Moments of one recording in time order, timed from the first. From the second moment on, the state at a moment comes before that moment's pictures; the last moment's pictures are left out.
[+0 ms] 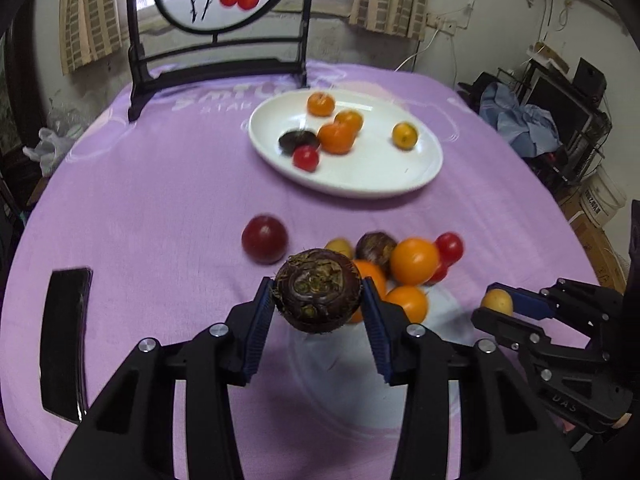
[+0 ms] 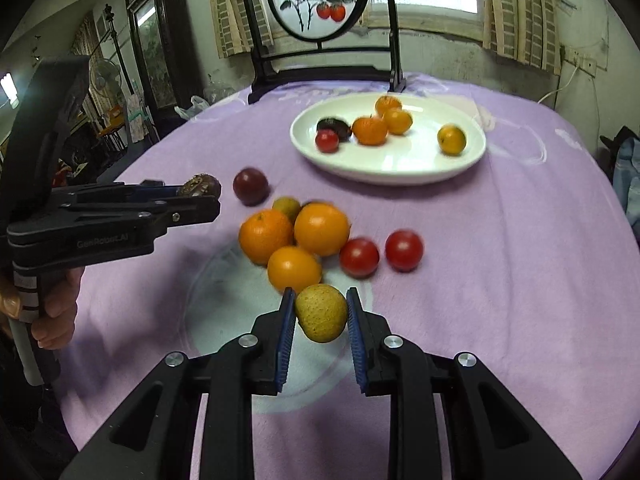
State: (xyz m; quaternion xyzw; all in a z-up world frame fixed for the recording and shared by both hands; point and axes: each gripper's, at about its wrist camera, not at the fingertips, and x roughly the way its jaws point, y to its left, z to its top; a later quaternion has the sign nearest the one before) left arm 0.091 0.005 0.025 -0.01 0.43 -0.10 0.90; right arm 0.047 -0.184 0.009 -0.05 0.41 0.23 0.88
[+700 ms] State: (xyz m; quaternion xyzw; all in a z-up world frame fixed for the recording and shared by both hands) left arm 0.241 -0.059 0.001 0.01 0.46 -0.07 0.88; right arm 0.211 -0.204 0.006 -0.04 0.40 0.16 0.90
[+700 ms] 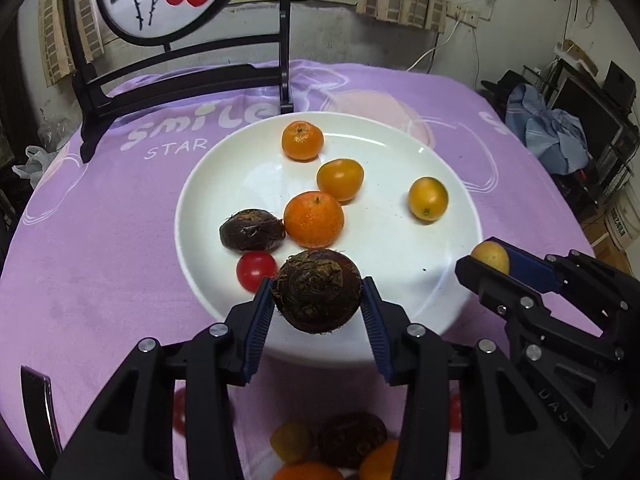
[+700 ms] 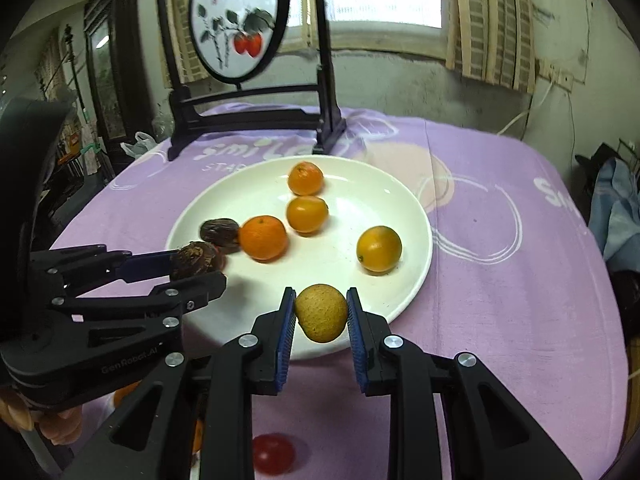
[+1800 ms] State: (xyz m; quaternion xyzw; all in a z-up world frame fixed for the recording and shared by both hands) left arm 0.117 0.012 0.008 -0.05 0.43 -0.06 0.90; right arm 0.091 -0.218 -0.018 -0.02 0.43 0.15 0.89
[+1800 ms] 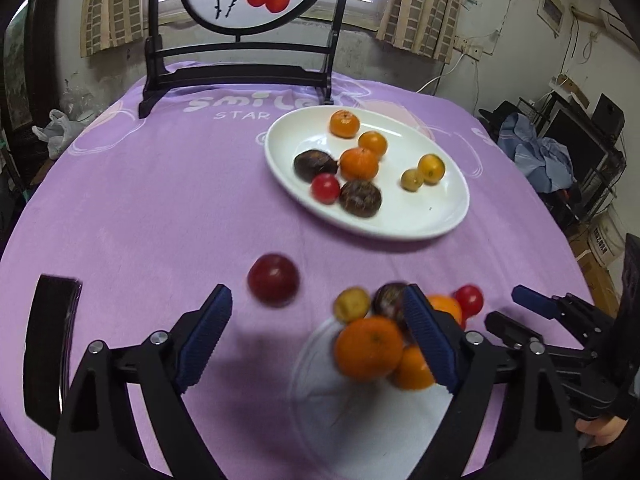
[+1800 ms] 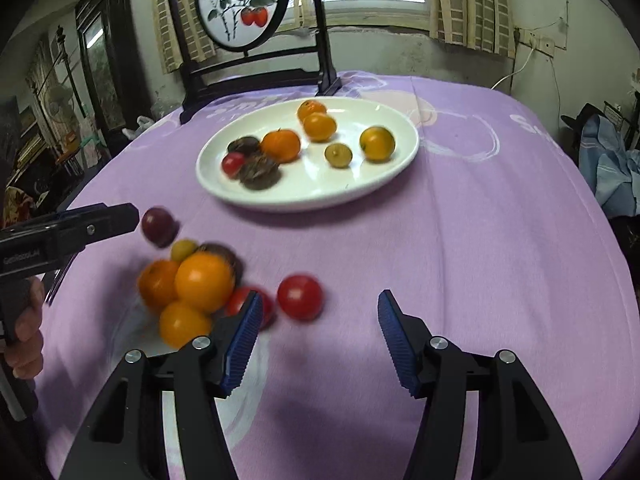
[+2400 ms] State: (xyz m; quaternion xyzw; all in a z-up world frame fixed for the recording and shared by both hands) left arm 0.101 0.019 -0.009 -0.05 0.42 -0.09 0.90; right arm 0.070 -0.196 -0.048 -0.08 0.45 0.11 0.88
